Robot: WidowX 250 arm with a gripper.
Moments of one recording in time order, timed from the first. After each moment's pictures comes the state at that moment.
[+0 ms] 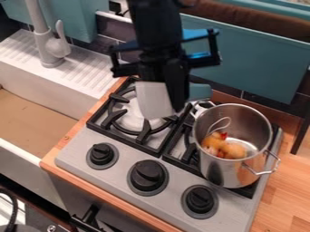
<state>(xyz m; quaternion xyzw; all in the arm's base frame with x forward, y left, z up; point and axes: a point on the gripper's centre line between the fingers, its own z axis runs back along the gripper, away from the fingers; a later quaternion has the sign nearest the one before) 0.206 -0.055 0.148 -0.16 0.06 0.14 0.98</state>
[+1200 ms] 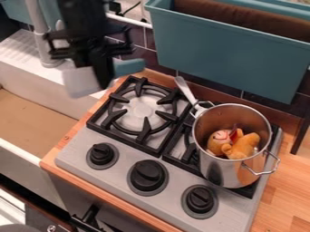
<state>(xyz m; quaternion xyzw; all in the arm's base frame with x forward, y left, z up) 0.228 0.064 0.115 -0.08 -0.01 0.18 0.98</state>
